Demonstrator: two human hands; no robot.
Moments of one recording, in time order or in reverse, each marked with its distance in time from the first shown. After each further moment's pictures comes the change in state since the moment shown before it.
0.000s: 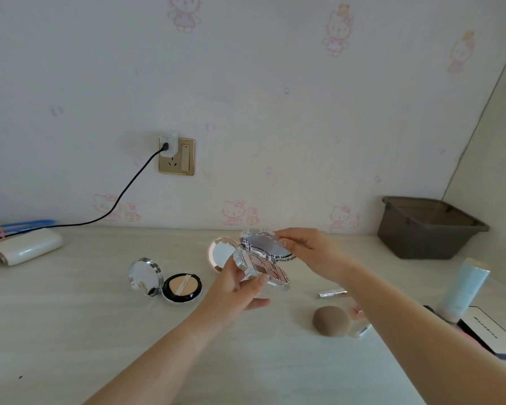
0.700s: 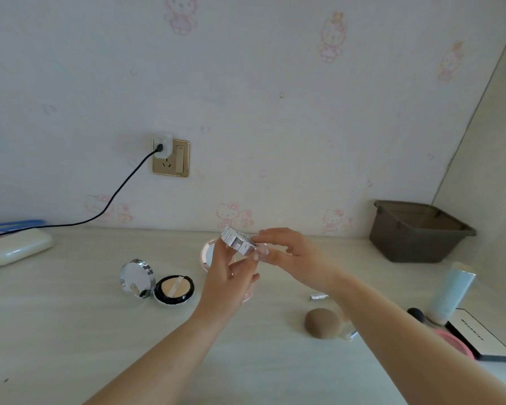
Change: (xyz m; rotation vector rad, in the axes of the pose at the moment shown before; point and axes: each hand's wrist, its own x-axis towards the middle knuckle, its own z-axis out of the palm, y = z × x) left_hand 0.013 0.012 0.019 0.019 0.271 0.195; right_hand -0.012 -0.026 0.004 0.005 -0.067 -0.011
